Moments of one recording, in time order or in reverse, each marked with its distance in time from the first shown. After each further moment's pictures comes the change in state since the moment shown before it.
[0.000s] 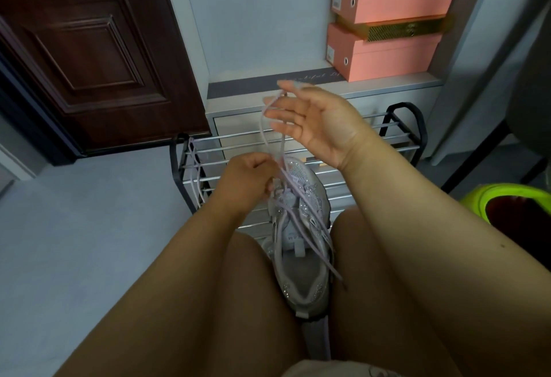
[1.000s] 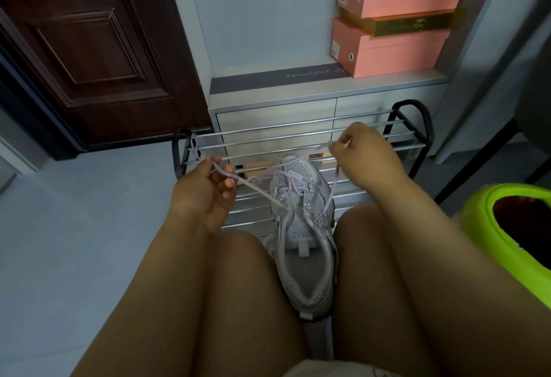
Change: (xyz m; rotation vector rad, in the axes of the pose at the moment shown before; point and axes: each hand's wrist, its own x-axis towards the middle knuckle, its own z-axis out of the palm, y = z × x) left_hand -0.005 -0.023 -0.040 -0.879 0.263 -0.240; right_hand -0.028 0.027 -0.059 -1.458 0.540 -0.013
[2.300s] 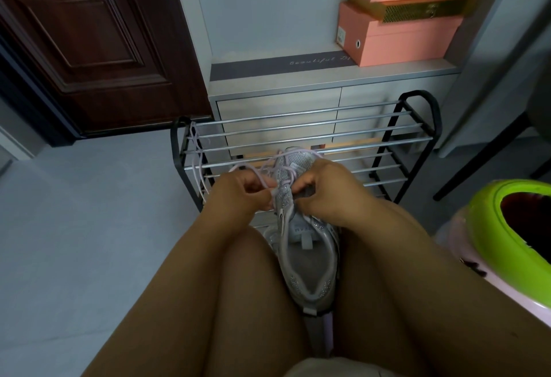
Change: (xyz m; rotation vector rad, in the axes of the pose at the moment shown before) left_hand -0.003 -0.035 -0.004 0.999 -0.222 0.298; right_hand -0.046 -0.019 0.032 0.007 -0.384 -0.315
